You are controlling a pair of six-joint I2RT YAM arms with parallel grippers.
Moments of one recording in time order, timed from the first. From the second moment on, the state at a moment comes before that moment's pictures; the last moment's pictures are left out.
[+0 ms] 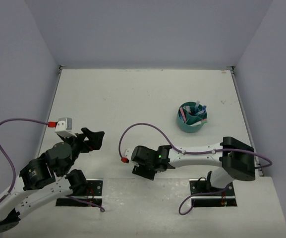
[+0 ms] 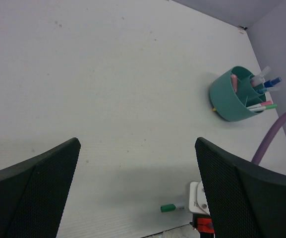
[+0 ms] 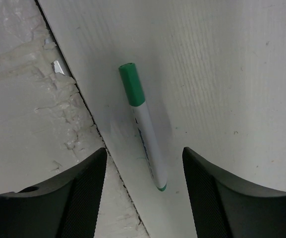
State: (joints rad) left arm -1.00 0.30 0.74 -0.78 -0.69 -0.73; right arm 1.33 1.55 0.93 -0.54 0.08 0.03
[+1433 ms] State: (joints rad) left arm -1.00 0.29 0.74 -0.77 -0.68 -0.72; right arm 0.75 0.86 0.57 -0.24 1.28 1.30
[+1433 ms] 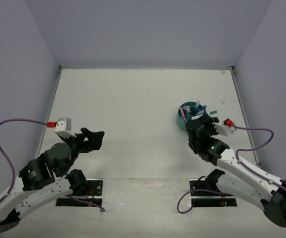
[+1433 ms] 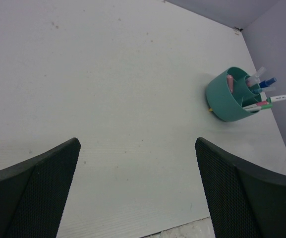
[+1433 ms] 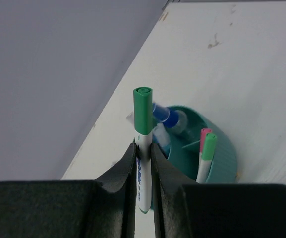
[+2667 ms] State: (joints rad) left arm -1.00 0.29 0.74 -0.77 -0.67 -0.72; right arm 0.61 1.16 0.63 -0.36 1.22 1.53
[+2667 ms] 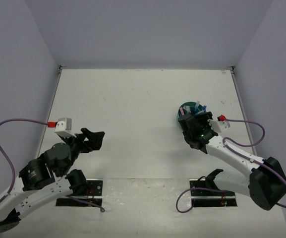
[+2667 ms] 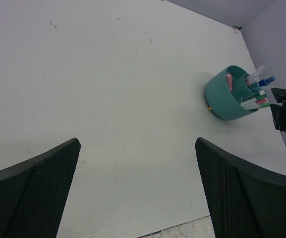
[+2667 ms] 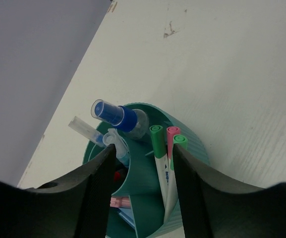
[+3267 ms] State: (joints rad) left arm -0.64 1.11 1.05 -0.69 -0.54 -0.60; right arm 0.64 0.60 0.93 -0.43 0.62 0.40
